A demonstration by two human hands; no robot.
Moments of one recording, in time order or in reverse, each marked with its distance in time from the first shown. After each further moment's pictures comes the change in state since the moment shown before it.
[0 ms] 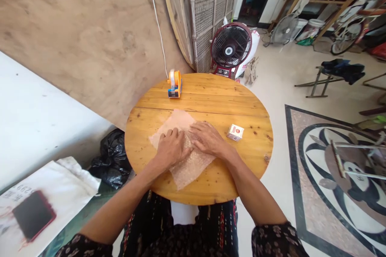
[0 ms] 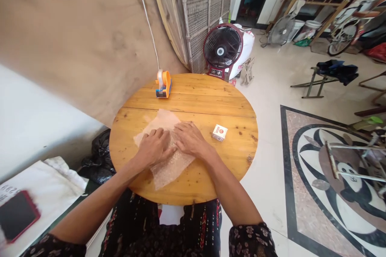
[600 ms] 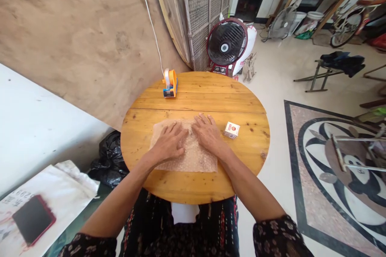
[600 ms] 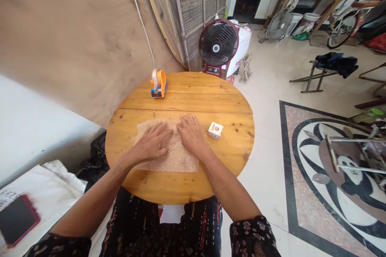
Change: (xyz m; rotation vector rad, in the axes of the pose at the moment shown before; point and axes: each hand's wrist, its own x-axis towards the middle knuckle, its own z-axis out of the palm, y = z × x) left_hand 0.016 -0.013 -0.003 -0.058 -0.081 0.235; right_hand -0.003 0.012 0.012 -0.289 0.035 0.191
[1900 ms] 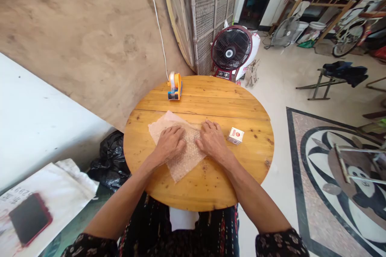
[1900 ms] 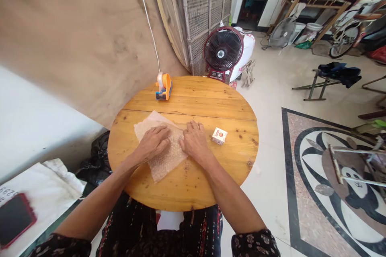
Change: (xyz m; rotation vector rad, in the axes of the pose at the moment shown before) left_hand 0.006 -0.012 0.011 -0.131 0.152 -0.128; right_hand 0.000 -0.009 -0.013 -0.038 -0.029 0.075
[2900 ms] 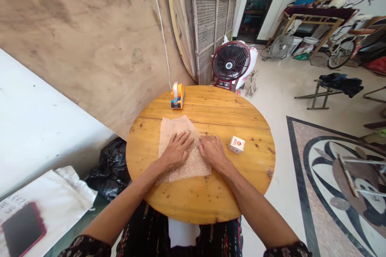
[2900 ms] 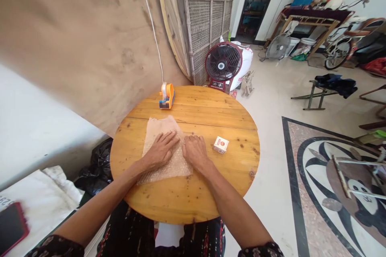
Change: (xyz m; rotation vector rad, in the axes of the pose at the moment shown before) left_hand 0.007 -0.010 0.026 0.038 -0.005 0.181; right_hand 0.003 -0.008 0.003 0.082 -0.091 0.133
